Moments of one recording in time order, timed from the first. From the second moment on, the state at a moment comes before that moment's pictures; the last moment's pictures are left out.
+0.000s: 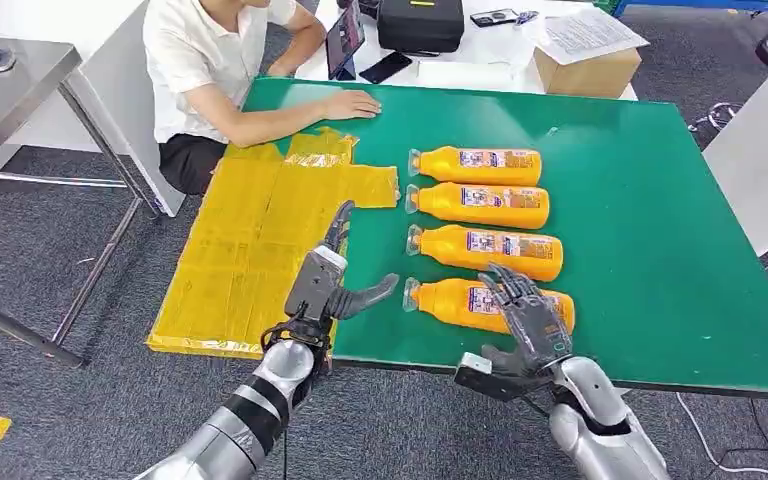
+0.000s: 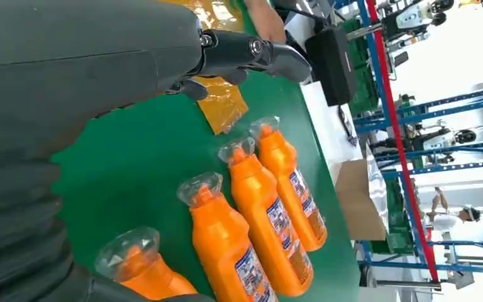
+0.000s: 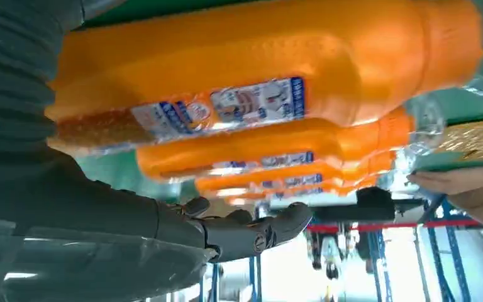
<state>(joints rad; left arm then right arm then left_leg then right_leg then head) -0.47 -0.31 -0.41 -0.79 0.08 0.40 -0.43 -0.19 -0.26 0.41 -1.16 1.05 -0.45 -0.33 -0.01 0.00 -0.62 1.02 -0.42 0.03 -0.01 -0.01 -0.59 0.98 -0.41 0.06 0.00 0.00</state>
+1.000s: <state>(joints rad) -0.40 -0.31 -0.39 -0.86 0.03 0.41 -0.40 -0.22 -0.31 0.37 -1.05 1.10 -0.35 -0.10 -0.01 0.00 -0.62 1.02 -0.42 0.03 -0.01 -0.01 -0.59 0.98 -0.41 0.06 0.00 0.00</state>
